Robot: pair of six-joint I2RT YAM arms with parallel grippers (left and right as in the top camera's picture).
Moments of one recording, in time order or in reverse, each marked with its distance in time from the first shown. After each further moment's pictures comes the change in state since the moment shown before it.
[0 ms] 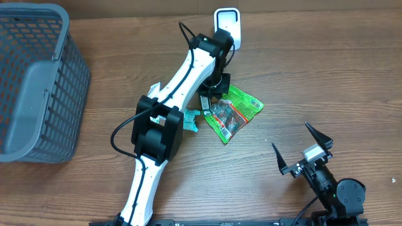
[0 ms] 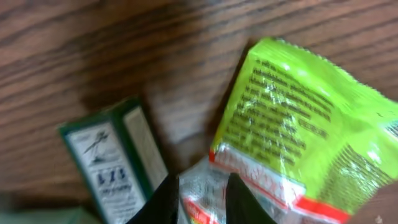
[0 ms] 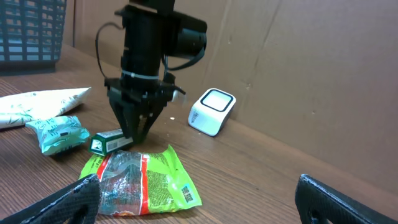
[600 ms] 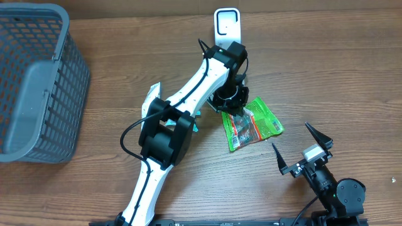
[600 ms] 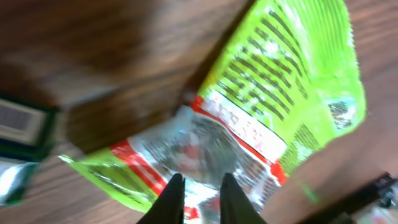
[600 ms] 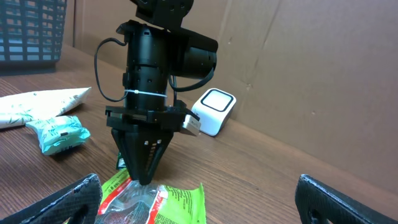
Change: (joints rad) left arm -0.075 0.000 -0.053 -0.006 0.325 0.010; right arm 0.000 0.000 0.000 0.000 0.000 0.000
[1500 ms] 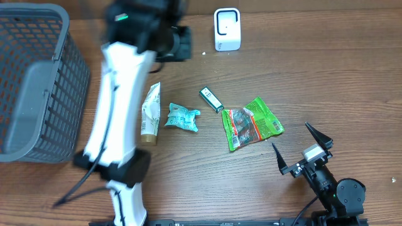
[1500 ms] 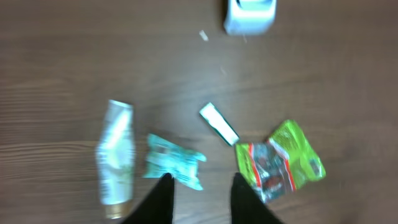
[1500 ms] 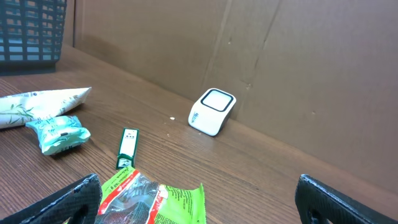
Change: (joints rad) left arm 0.249 -0.386 0.573 -0.409 -0.430 -0.002; right arm 0.000 0.000 0.000 0.000 0.000 0.000
